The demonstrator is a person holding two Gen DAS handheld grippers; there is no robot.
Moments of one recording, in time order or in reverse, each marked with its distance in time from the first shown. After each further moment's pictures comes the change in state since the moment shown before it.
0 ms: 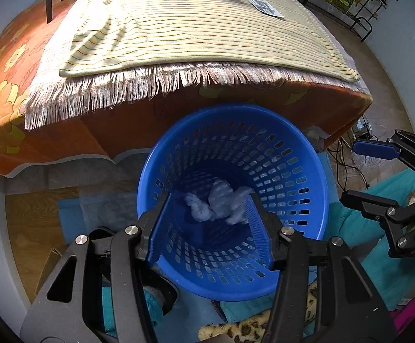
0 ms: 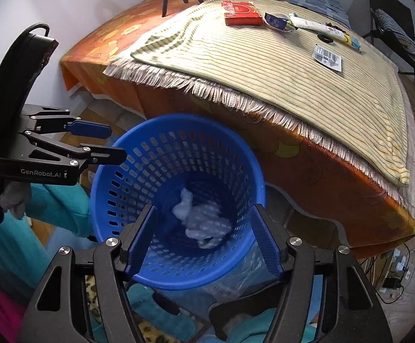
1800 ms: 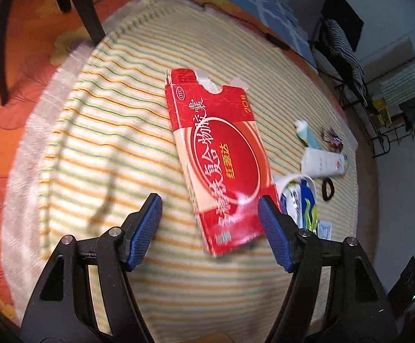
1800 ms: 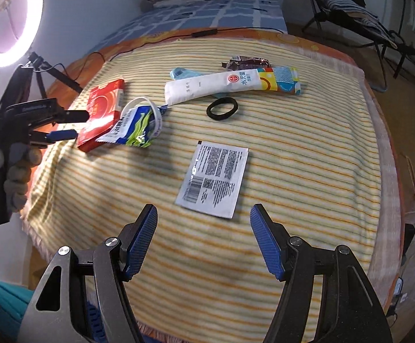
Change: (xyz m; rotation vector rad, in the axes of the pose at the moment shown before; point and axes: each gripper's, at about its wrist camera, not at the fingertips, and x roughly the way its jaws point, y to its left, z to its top) left arm 0.068 0.145 0.310 -0.498 -0.108 -0.140; right arm 0.041 -0.199 0.182 0.293 -0.110 -0.075
